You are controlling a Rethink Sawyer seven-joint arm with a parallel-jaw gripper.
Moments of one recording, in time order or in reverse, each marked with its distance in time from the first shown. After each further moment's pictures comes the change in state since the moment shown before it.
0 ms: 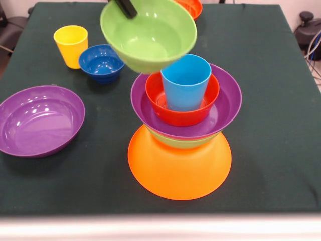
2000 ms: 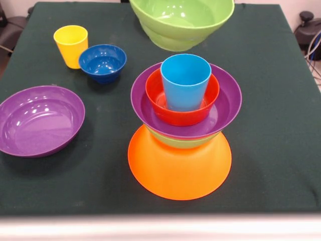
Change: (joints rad) arm 0.016 -0.087 0.009 0.071 0.044 -0.047 0.000
